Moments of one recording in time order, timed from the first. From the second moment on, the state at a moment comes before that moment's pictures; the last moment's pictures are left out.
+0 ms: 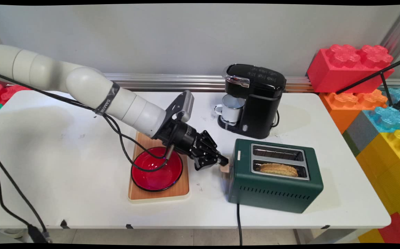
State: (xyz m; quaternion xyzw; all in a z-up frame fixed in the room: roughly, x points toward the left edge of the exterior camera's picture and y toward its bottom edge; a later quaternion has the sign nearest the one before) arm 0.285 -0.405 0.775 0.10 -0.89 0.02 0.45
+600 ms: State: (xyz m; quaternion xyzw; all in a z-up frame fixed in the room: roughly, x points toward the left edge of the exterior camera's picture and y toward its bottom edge) arm 0.286 -0.404 0.764 0.11 -0.89 0.02 0.44
